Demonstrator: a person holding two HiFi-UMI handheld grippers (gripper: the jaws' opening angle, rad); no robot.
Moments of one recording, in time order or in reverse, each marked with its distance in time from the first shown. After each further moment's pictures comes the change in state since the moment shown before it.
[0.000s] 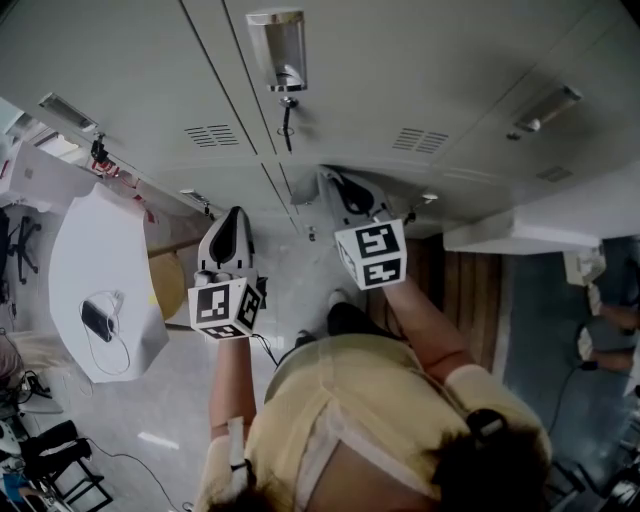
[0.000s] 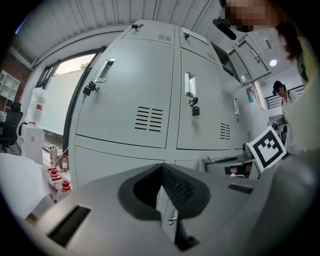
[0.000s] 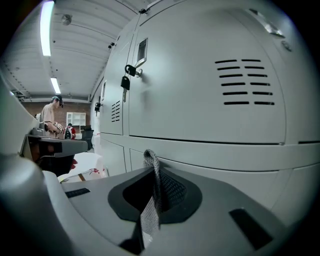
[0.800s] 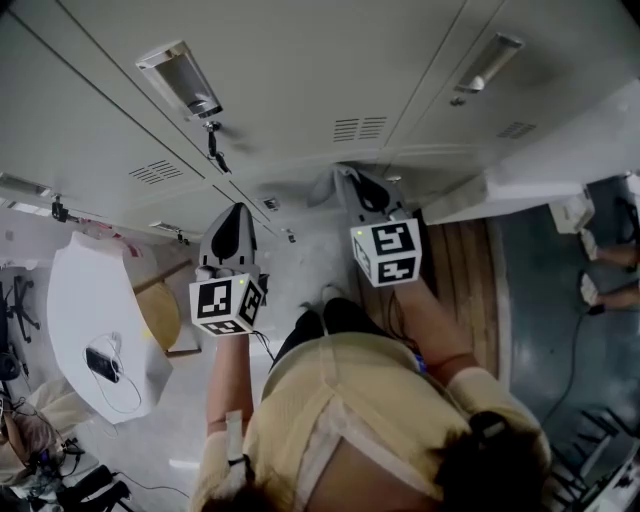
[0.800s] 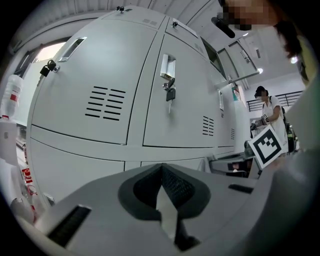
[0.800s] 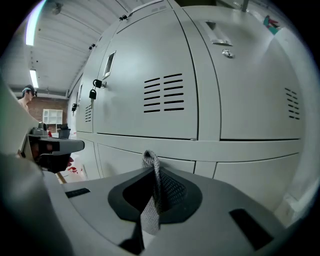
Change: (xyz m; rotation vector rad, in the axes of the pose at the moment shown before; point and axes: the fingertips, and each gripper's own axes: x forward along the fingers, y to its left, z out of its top) left arm 0.053 -0.072 -0.004 0.040 0.044 -0.223; right arm -0.062 -0.095 -0.020 0.064 0.017 -0.247
